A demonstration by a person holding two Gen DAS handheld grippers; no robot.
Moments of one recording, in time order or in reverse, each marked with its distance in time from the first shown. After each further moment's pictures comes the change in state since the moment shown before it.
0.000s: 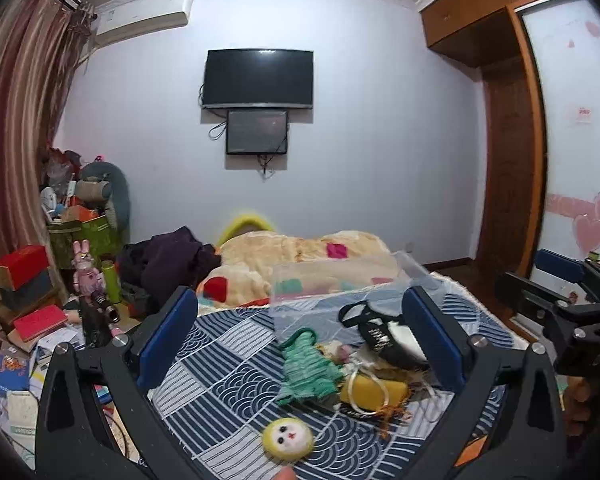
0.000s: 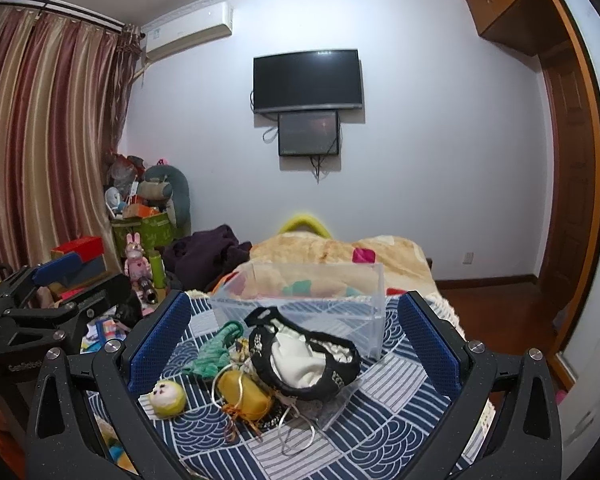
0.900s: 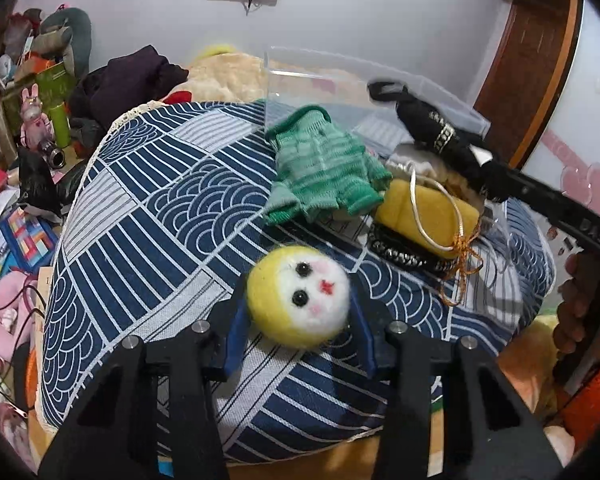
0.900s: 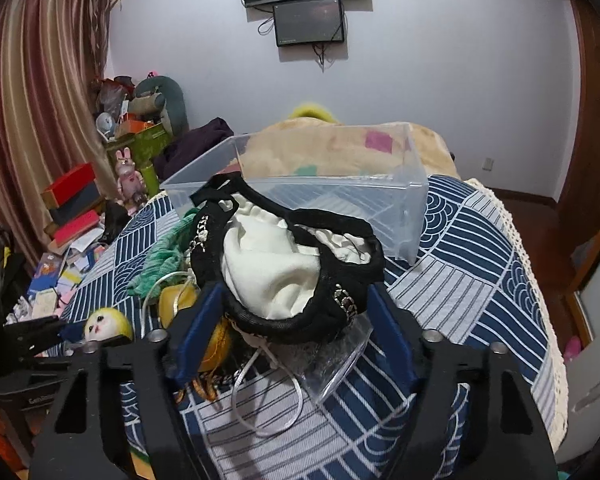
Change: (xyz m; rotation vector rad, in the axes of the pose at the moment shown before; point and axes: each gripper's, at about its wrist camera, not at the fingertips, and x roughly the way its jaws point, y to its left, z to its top) left arm 0.095 0.034 -0.123 -0.160 0.555 -0.171; right arm 0.090 -0.026 -0.055 0.057 0.351 0.068
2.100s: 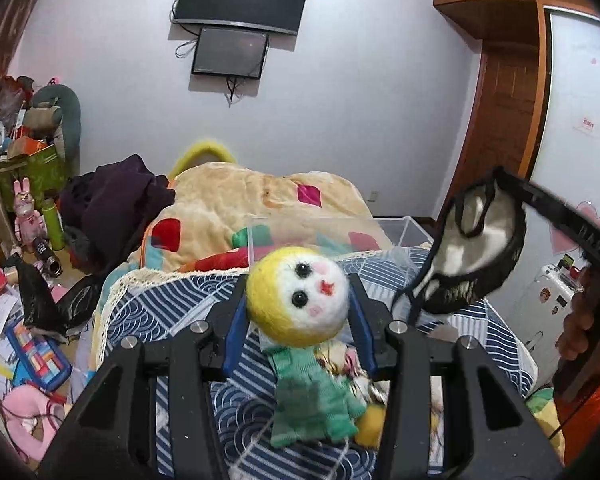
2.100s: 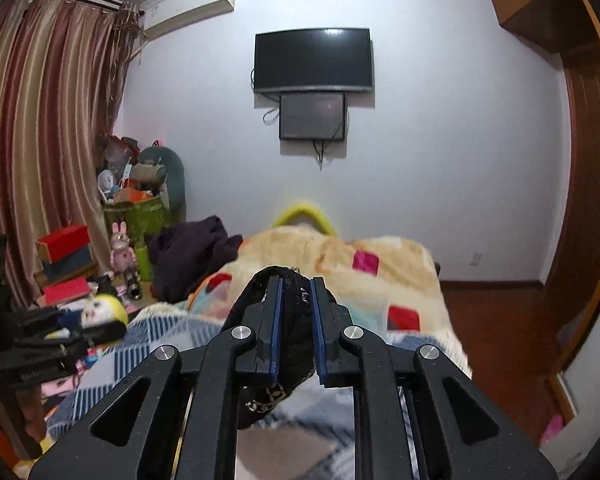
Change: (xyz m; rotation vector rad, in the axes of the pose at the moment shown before) left arm -0.033 -0.009 0.144 0.096 -0.266 -0.026; right arm -0.034 0.008 0.108 -0.114 -0.329 -0.061
